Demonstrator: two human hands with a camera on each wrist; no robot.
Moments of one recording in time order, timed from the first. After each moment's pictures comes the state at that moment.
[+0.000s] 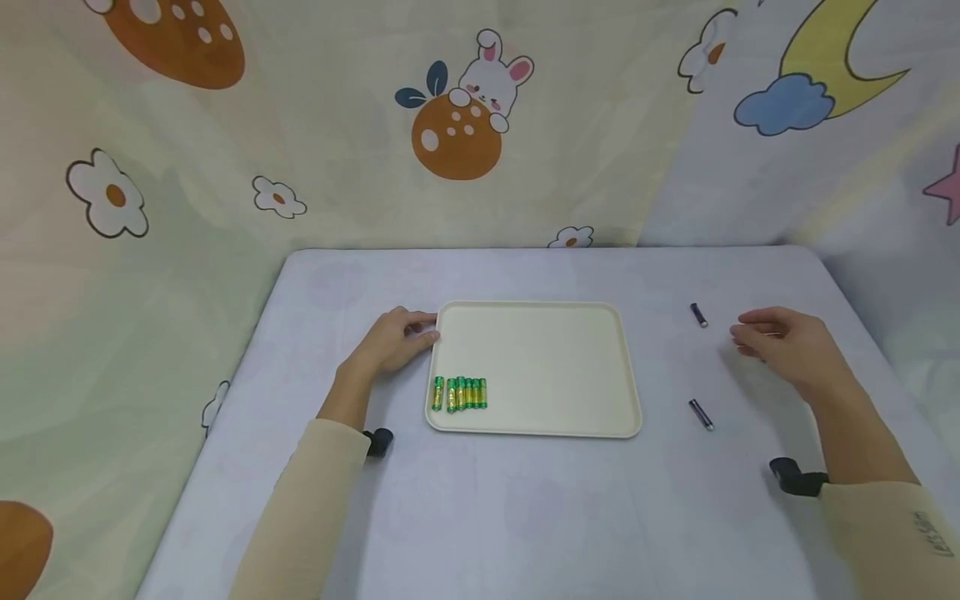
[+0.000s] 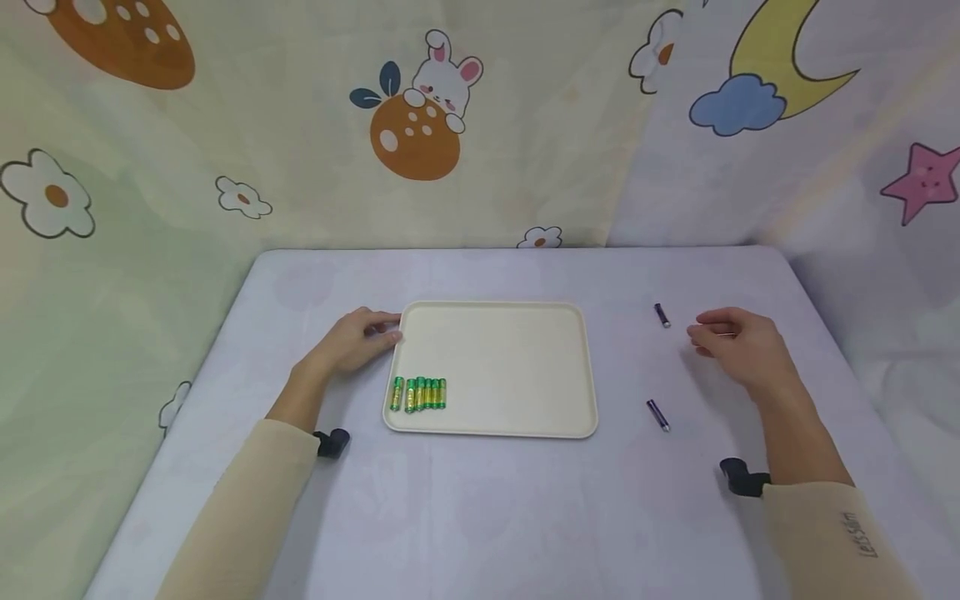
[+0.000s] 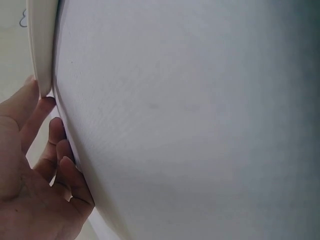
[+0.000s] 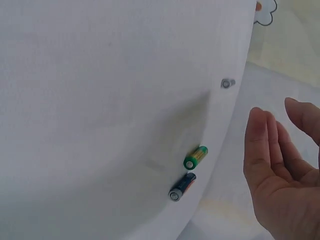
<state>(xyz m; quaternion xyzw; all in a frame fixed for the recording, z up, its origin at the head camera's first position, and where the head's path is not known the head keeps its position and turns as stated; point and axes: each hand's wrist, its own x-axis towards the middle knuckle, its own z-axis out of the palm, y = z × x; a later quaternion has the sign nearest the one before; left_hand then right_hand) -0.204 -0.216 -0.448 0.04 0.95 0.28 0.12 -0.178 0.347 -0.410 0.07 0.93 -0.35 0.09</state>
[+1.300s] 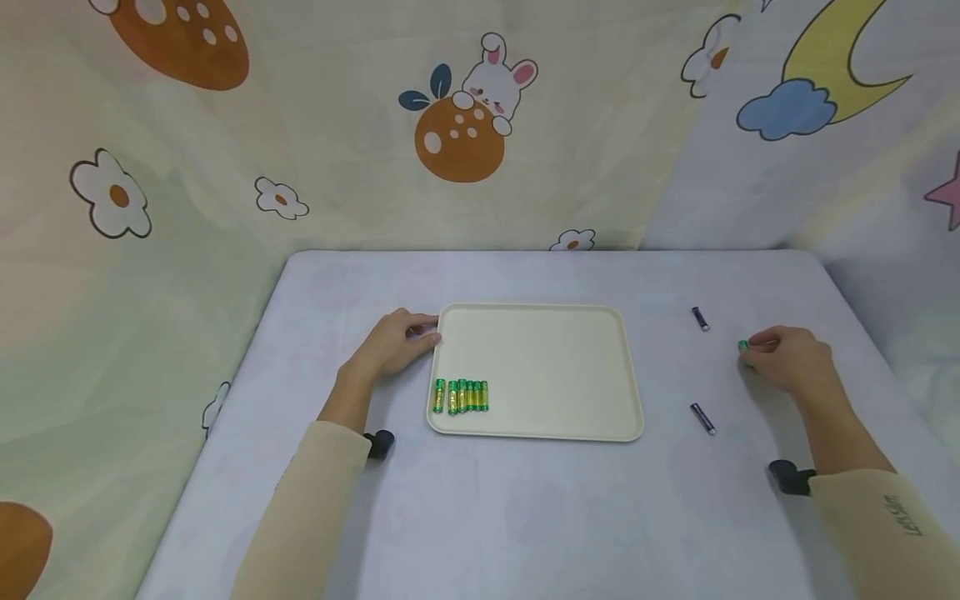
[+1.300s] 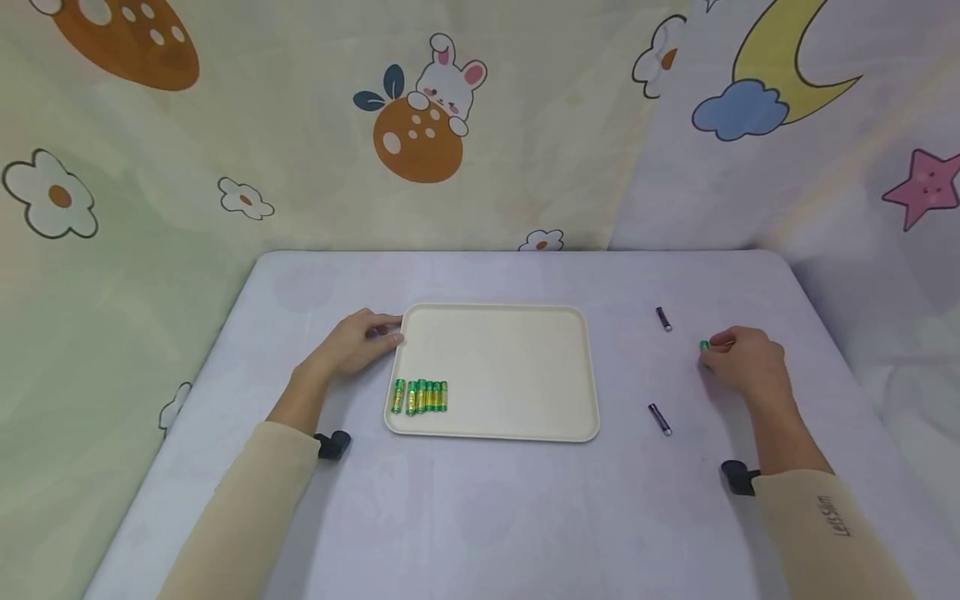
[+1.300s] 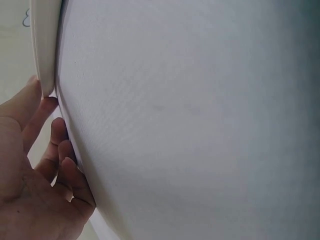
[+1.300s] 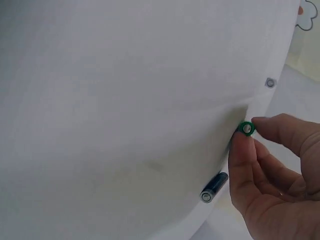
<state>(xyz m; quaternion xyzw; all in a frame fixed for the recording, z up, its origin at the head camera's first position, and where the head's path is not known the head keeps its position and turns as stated) -0.206 -0.218 -0.450 0.05 0.95 0.28 0.12 -0.185 0.353 -0.432 0.15 0.96 -0.24 0.09</state>
